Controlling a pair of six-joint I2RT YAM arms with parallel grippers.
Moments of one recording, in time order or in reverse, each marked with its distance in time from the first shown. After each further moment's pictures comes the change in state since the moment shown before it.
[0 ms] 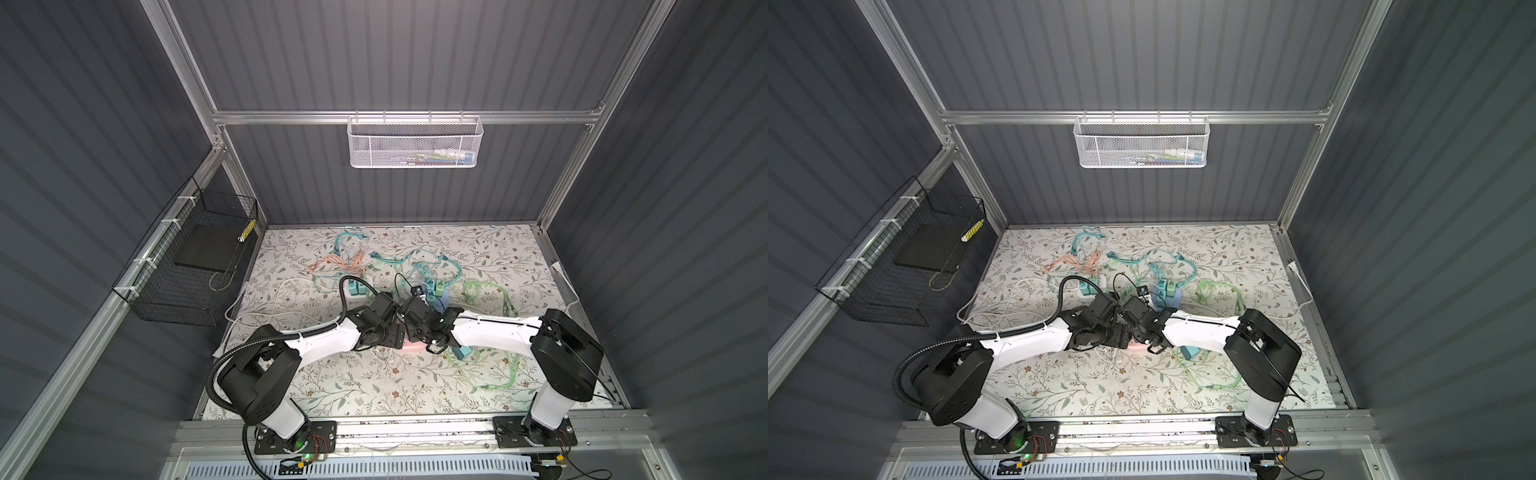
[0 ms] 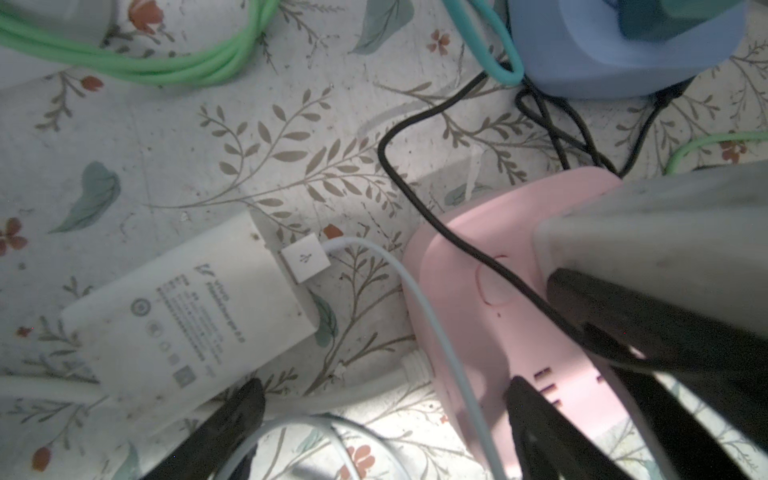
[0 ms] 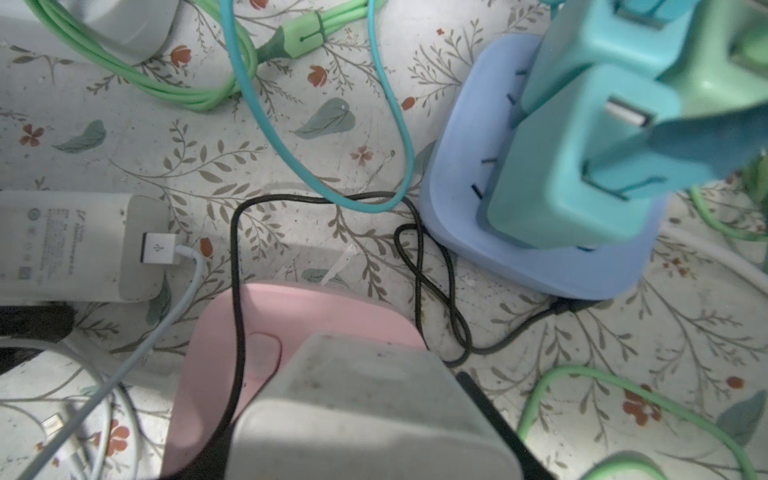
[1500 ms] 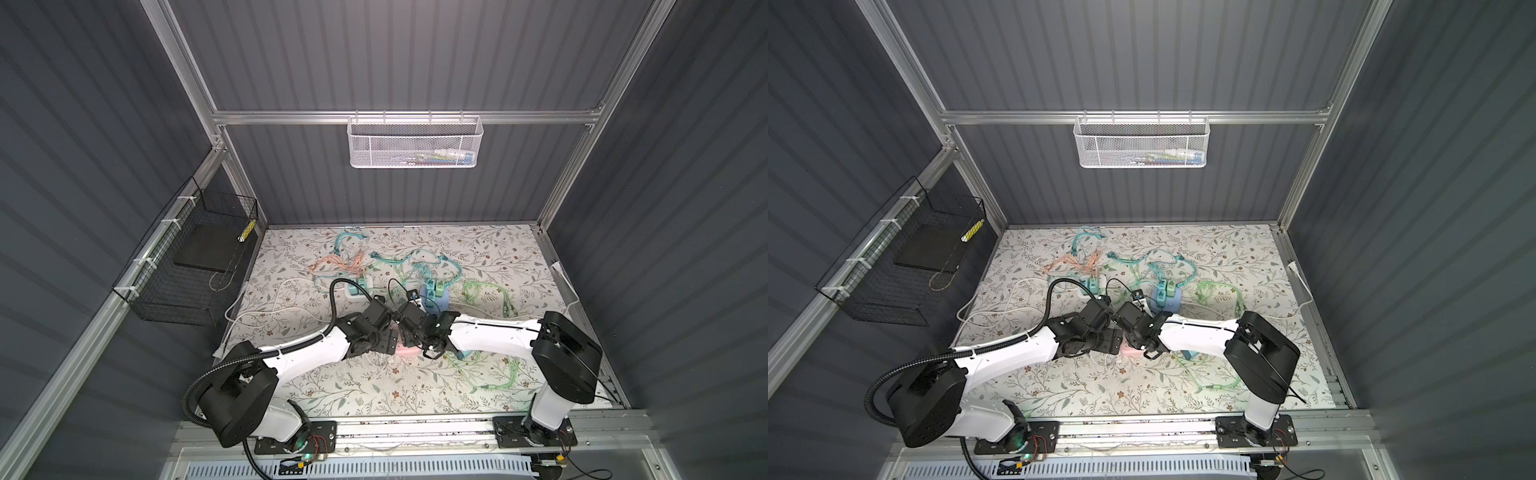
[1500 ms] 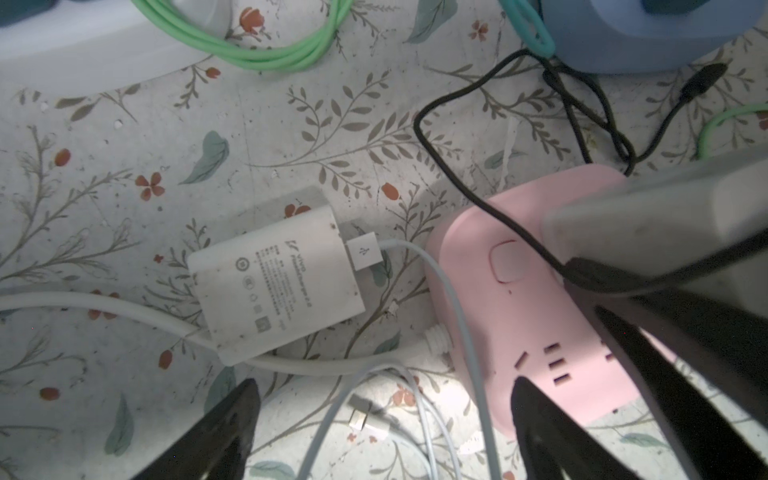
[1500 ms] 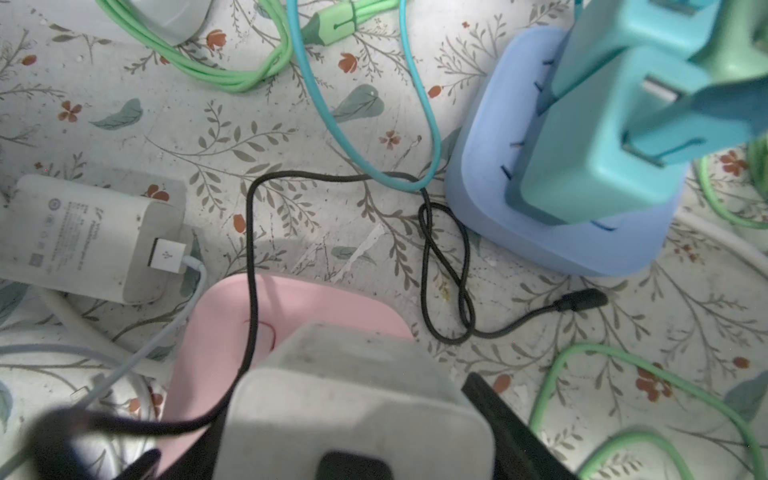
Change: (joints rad) left arm -0.020 -0.146 -0.069 -0.072 -0.108 0.014; right arm 0.044 0.005 0.030 -0.054 0.035 0.026
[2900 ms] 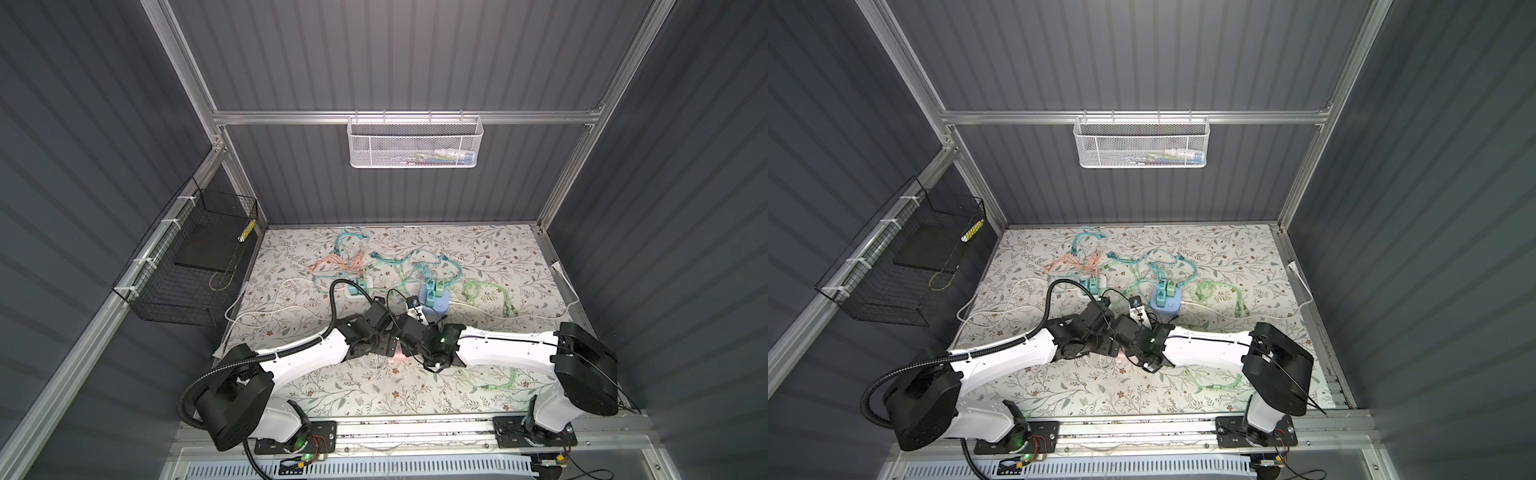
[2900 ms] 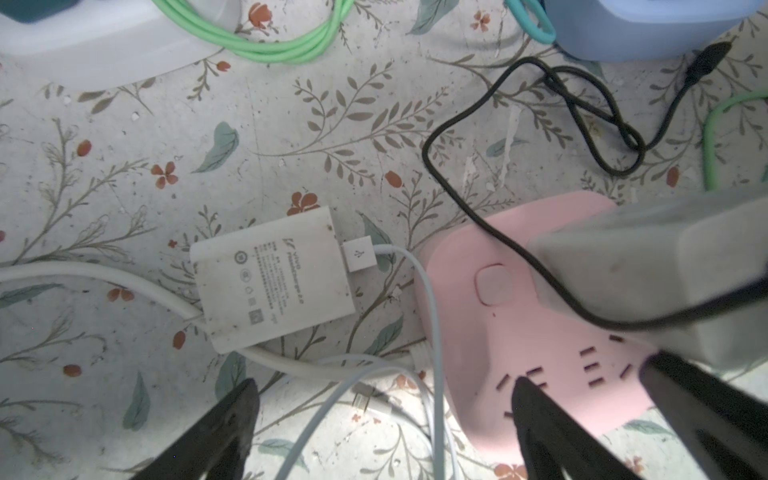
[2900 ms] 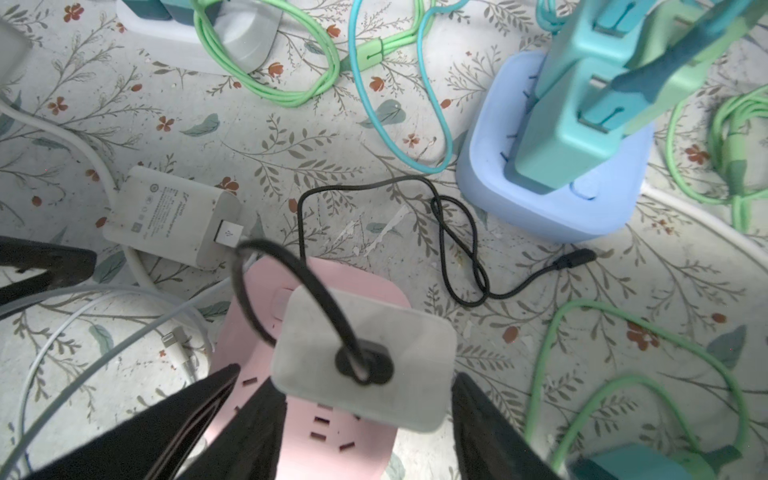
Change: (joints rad) left arm -0.019 -0.023 0.000 -0.040 -0.034 -0.011; right arm 0.111 -0.102 -0.054 -0.001 0.098 0.093
